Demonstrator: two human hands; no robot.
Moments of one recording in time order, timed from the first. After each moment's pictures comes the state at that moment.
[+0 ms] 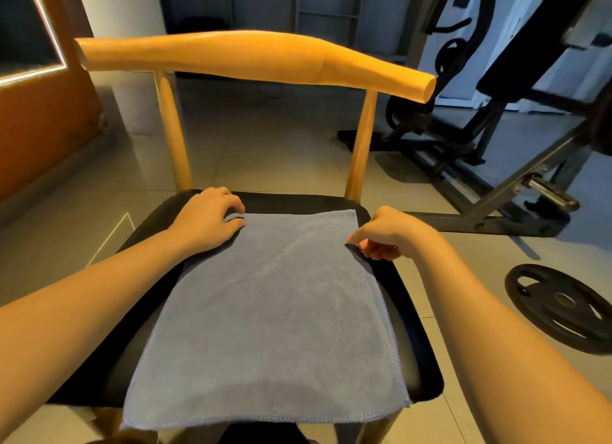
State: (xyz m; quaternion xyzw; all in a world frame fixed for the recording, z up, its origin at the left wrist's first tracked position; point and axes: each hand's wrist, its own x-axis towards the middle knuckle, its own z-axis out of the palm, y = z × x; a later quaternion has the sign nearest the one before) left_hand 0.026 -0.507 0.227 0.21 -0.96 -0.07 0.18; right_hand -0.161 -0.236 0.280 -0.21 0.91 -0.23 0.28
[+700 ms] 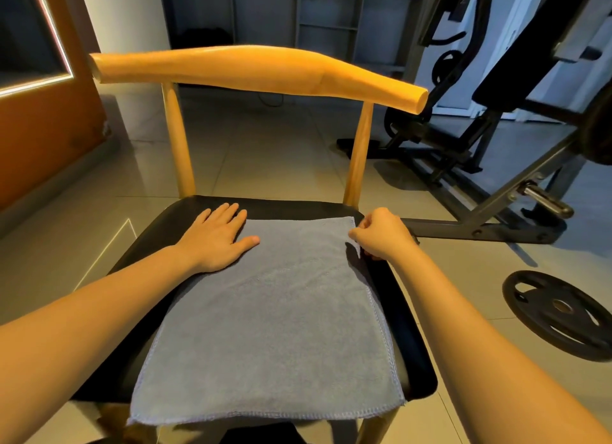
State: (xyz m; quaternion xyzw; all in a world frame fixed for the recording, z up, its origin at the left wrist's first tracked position) left_hand 0.036 -0.493 0.217 0.23 -0.97 -0.02 -0.02; right_hand -0.144 -0.234 0.269 -0.26 0.93 -0.24 0.09
